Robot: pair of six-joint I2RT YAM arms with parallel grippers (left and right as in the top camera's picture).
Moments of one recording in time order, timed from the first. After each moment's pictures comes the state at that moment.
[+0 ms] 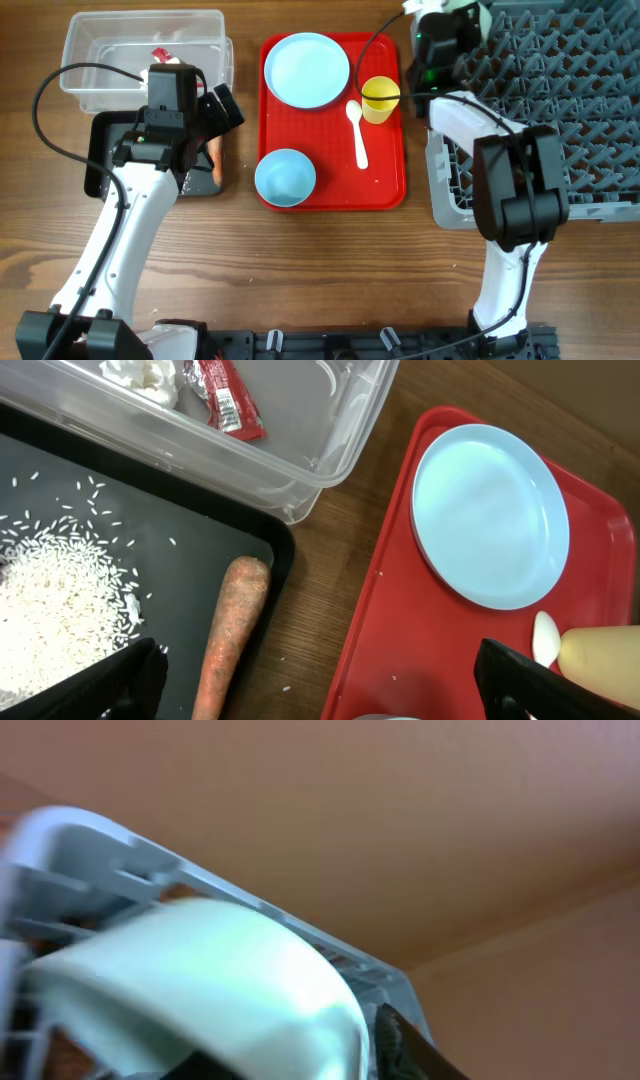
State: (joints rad) left arm -0.11 1.44 1.12 -0.54 -0.08 -0.54; right arm 0.22 2.17 1.41 0.57 0.79 -0.85
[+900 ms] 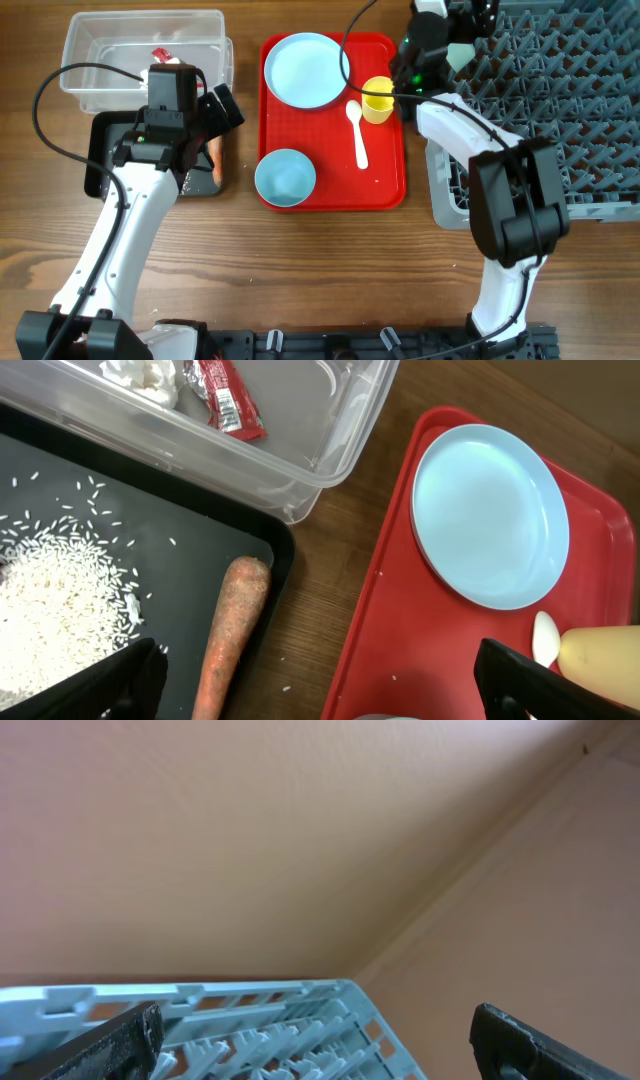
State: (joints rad) left arm -0.11 1.44 1.12 -0.54 -0.08 -0.54; right arm 0.31 2.08 1.41 0.78 1.00 -0.78
